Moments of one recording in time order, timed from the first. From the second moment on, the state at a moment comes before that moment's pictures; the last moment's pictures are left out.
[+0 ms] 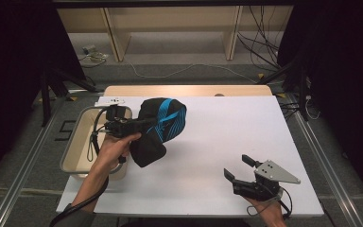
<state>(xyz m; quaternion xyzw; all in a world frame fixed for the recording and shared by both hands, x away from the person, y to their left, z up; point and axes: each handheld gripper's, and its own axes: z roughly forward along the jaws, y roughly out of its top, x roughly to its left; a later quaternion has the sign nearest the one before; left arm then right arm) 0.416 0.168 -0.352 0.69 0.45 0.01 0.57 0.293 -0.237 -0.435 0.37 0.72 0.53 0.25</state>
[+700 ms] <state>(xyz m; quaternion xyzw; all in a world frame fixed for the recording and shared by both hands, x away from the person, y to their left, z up) 0.425 0.130 -0.368 0.71 0.44 0.00 0.55 0.293 -0.238 -0.435 0.37 0.72 0.53 0.25</state>
